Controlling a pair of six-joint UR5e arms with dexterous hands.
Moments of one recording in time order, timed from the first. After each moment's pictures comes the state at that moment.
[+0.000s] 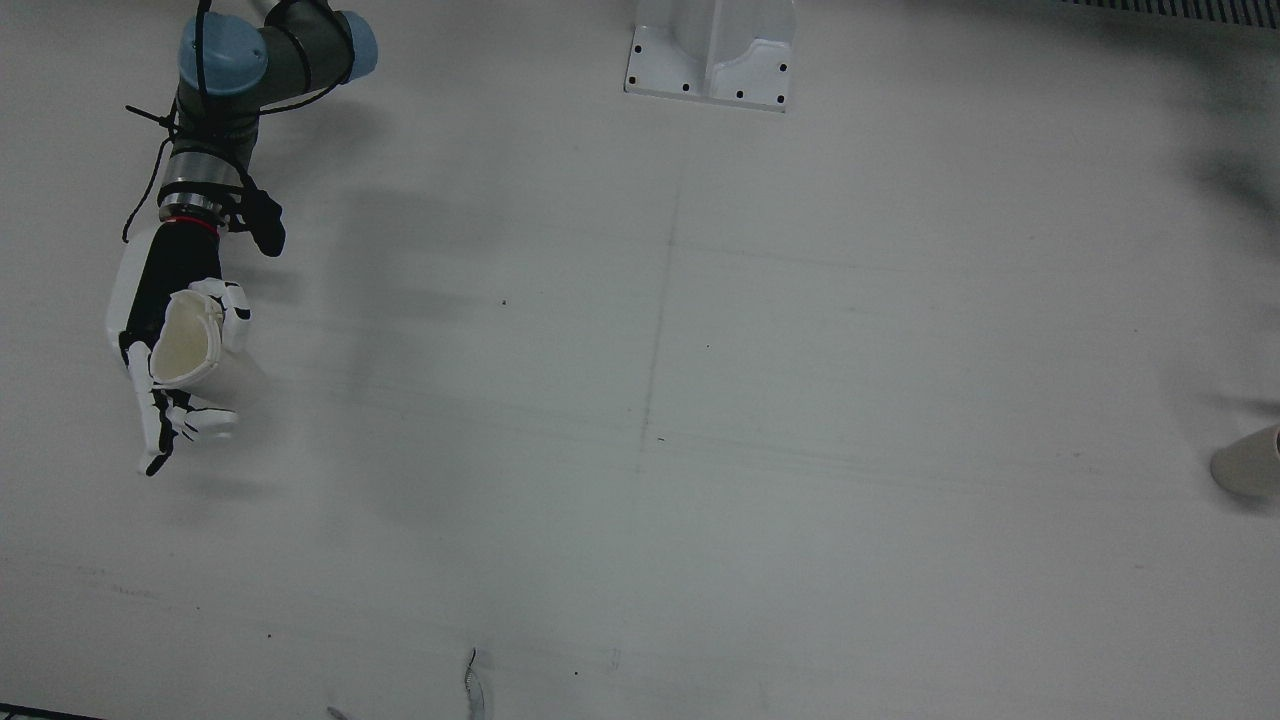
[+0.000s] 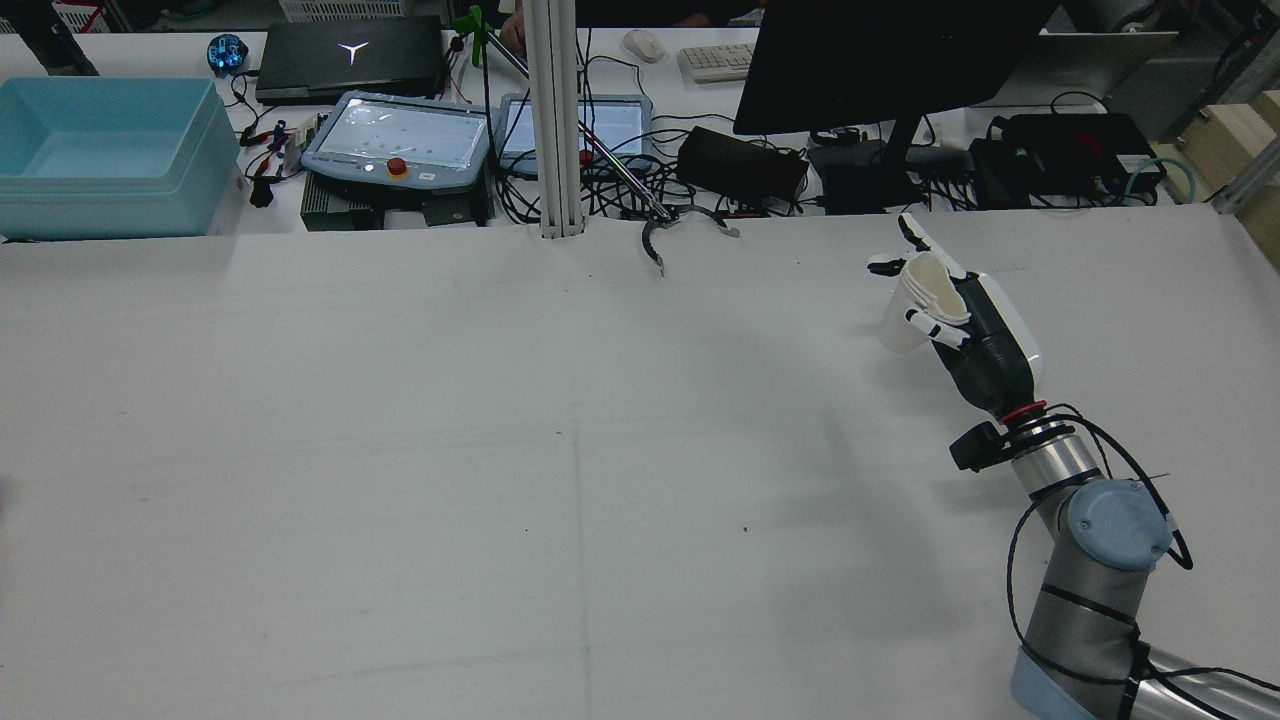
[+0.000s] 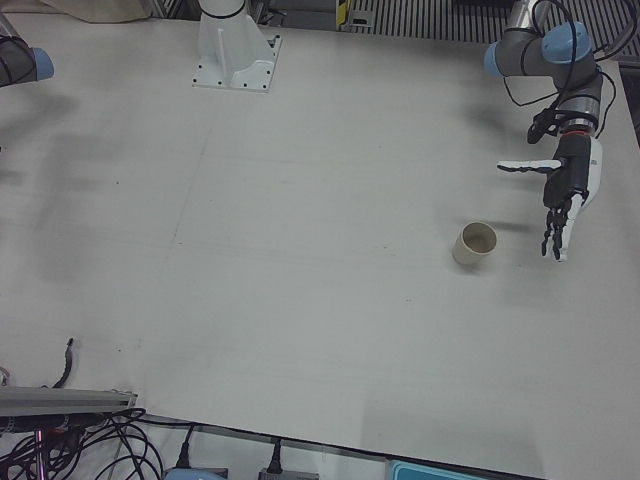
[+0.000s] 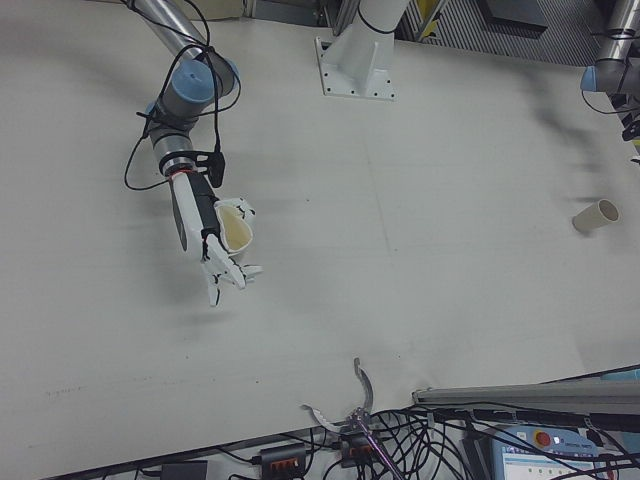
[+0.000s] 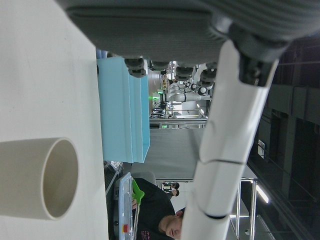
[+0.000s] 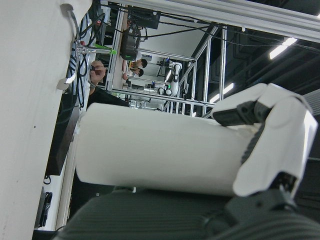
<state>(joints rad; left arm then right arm) -0.96 -1.12 -1.66 -0.47 1.12 0.07 0.68 -1.42 1.61 -2.93 -0.77 -0.38</state>
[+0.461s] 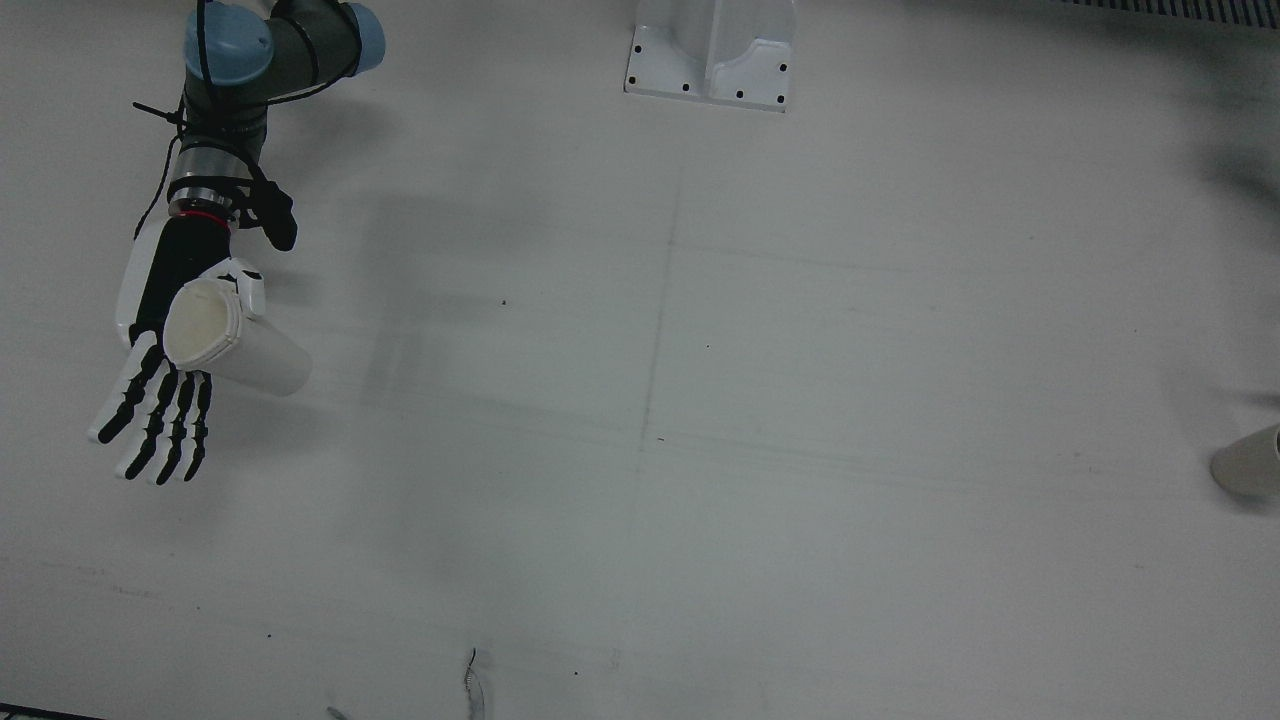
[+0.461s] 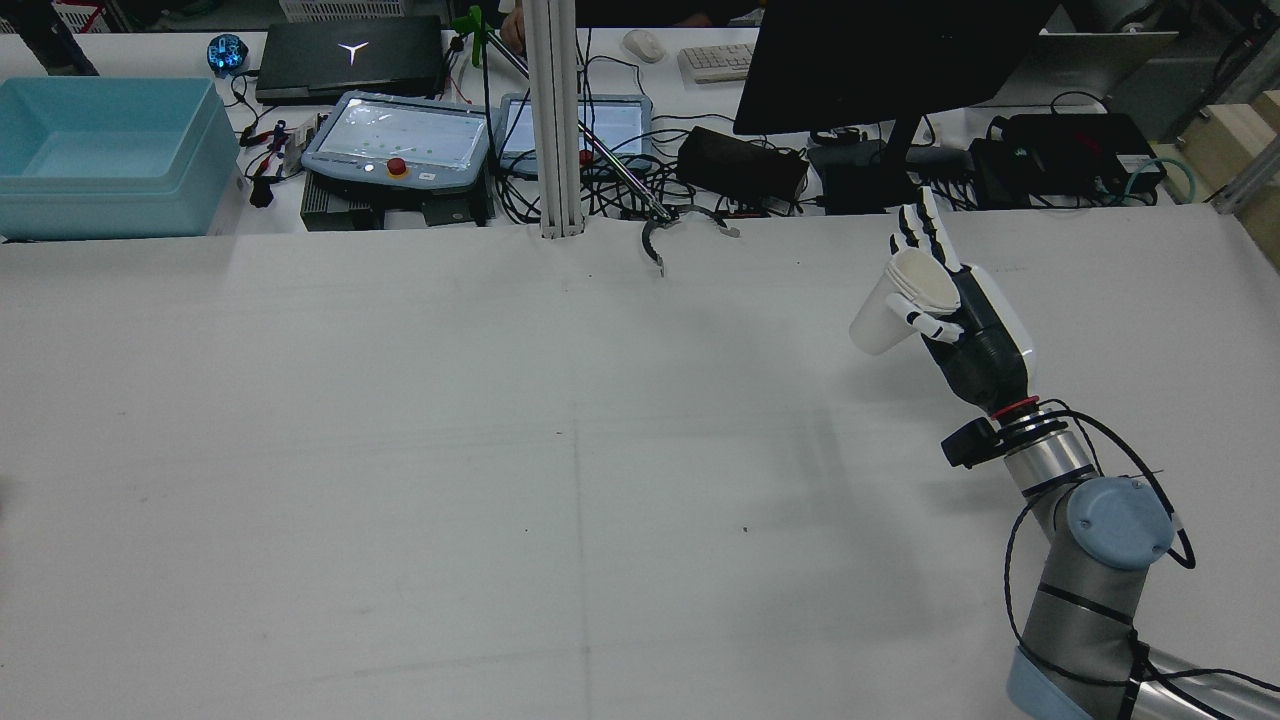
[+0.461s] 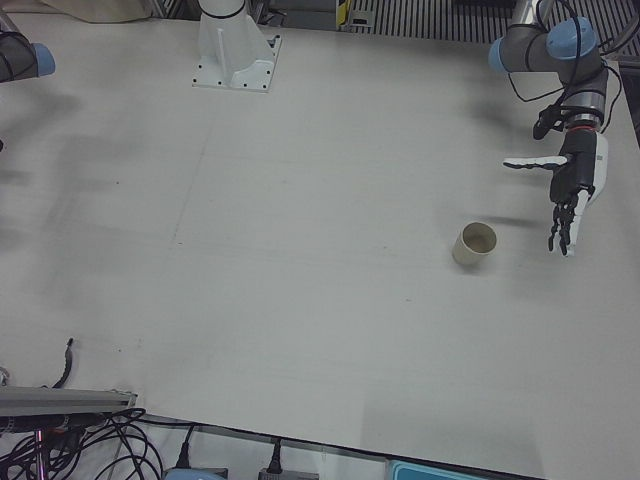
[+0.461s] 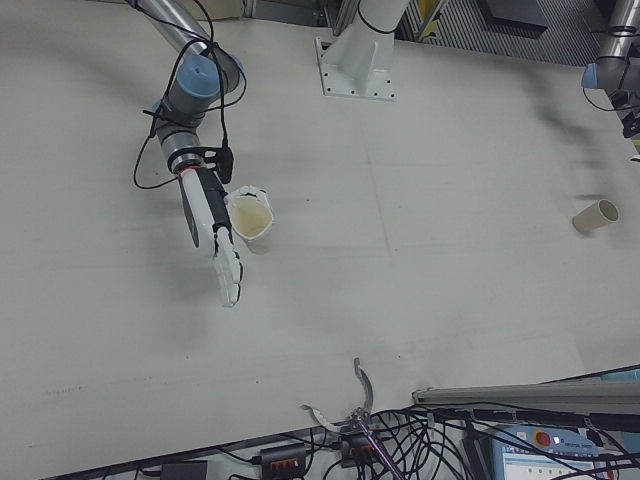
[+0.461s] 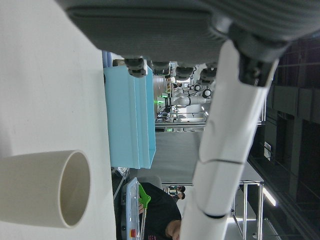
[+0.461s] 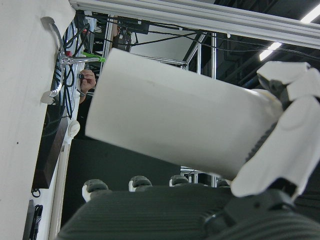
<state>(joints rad) -0.96 -1.09 -1.66 -0.47 1.12 0.08 0.68 -1.42 1.64 -2.92 -0.78 -0.38</state>
